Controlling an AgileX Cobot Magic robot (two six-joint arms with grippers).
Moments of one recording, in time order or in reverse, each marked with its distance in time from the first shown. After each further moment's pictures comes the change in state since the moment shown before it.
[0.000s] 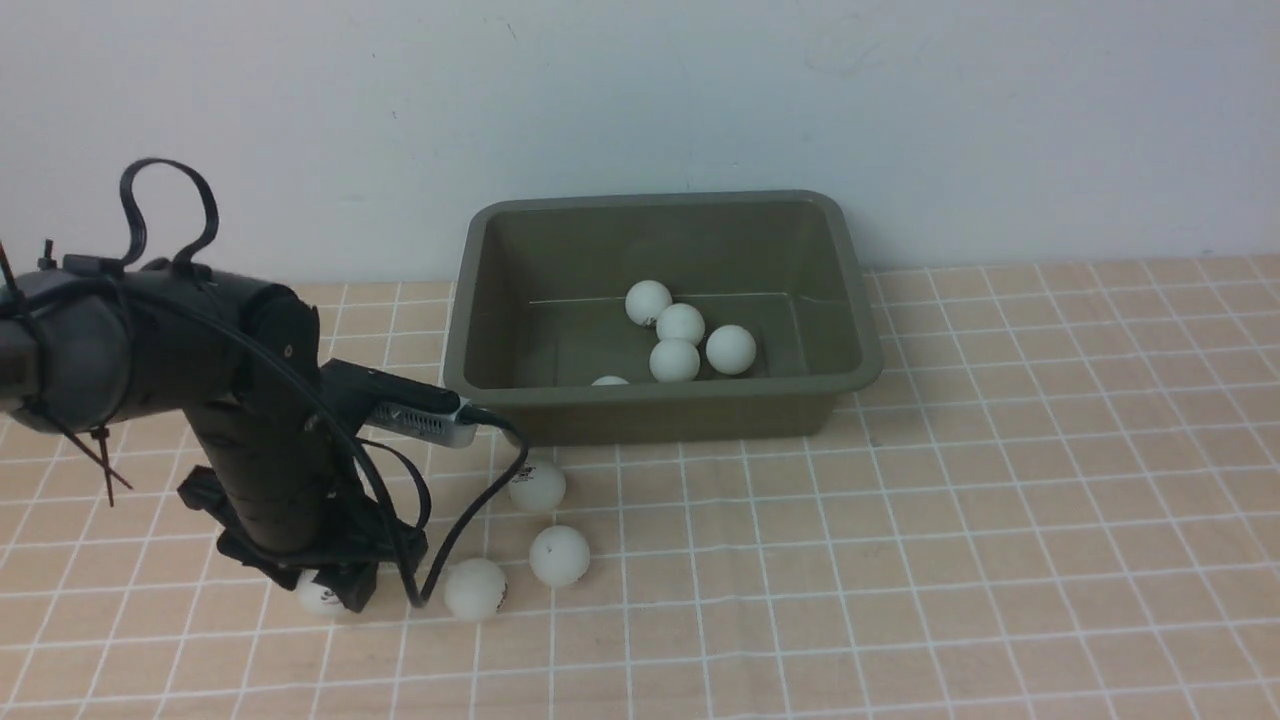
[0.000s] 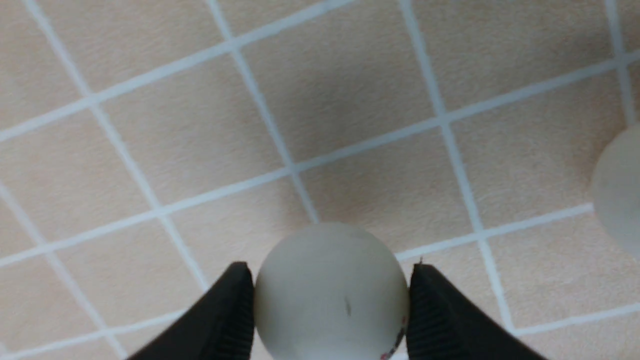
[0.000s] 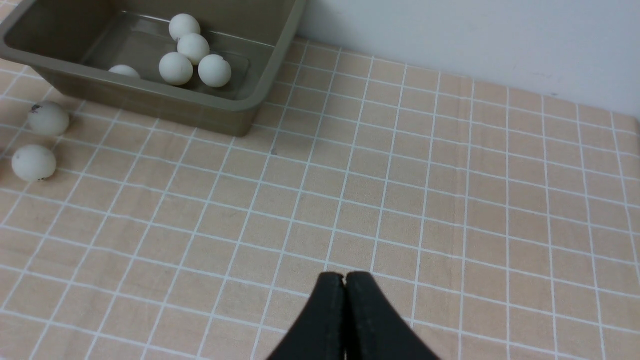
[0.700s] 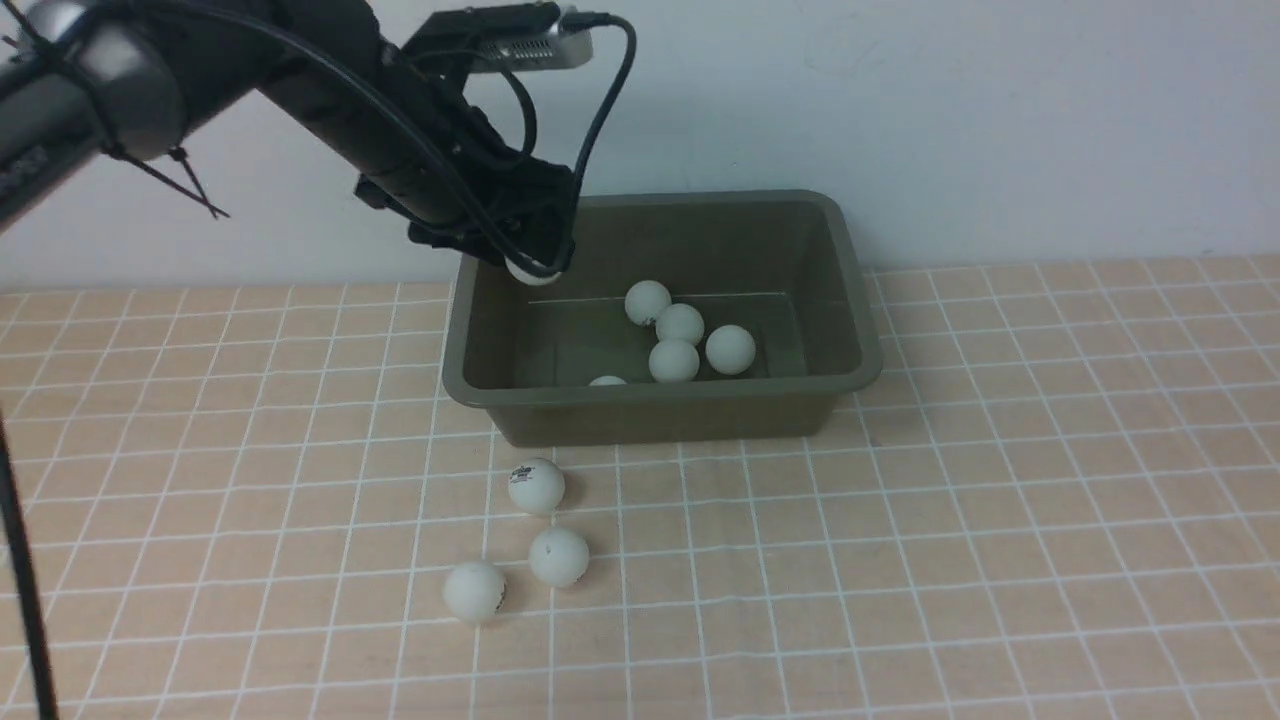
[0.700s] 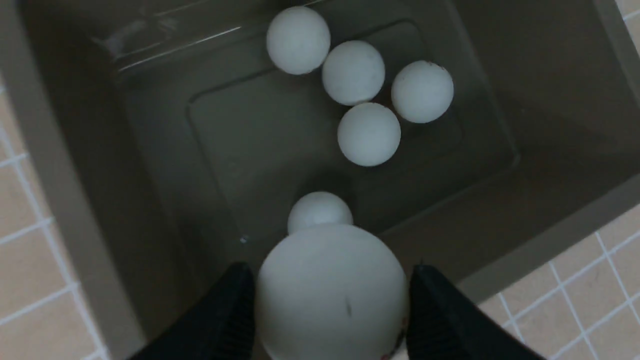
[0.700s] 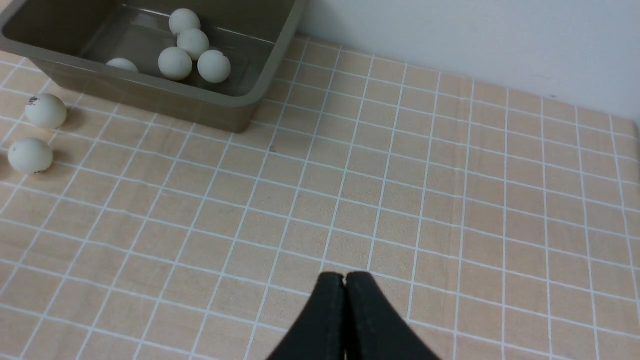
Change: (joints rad) right arm 0.000 0.000 0.000 0.000 0.002 -0.020; left arm 0.000 0.235 -0.756 -0.497 0.106 0.280
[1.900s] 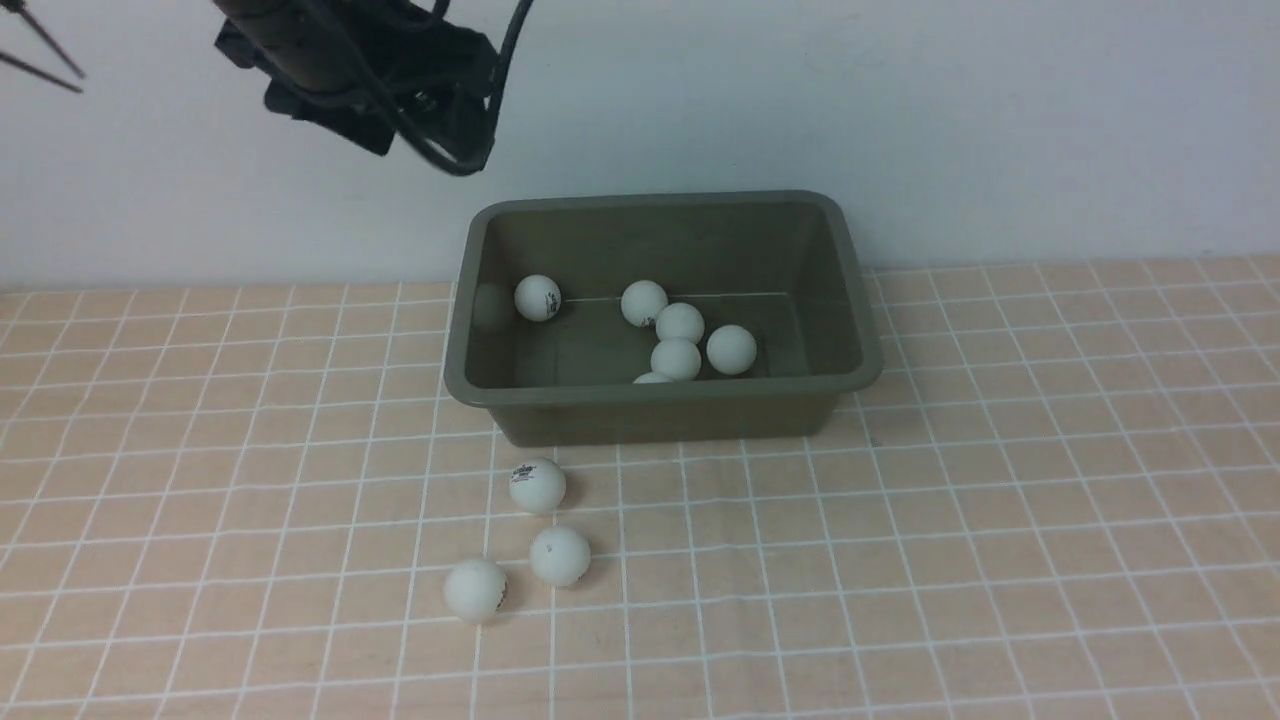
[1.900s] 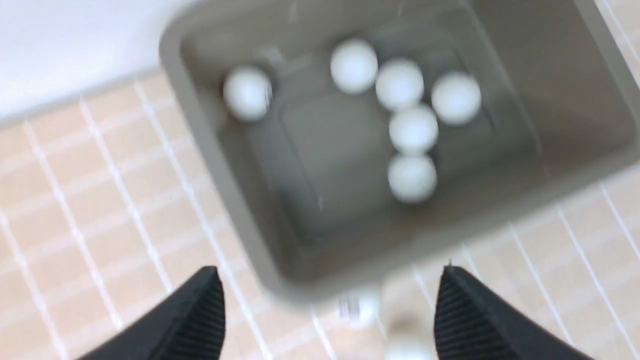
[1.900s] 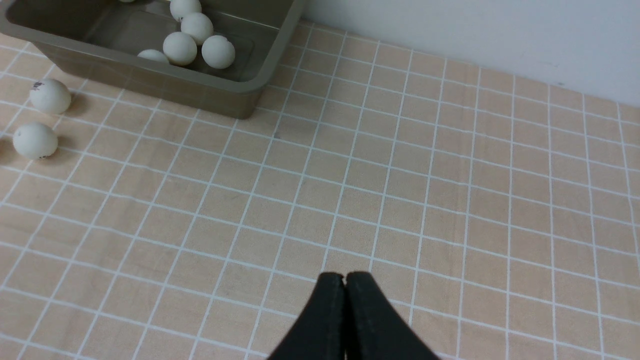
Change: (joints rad) right arm 0.000 0.000 0.000 0.000 0.027 -0.001; left arm 0.000 -0.266 -0.059 0.237 0.264 -0.136
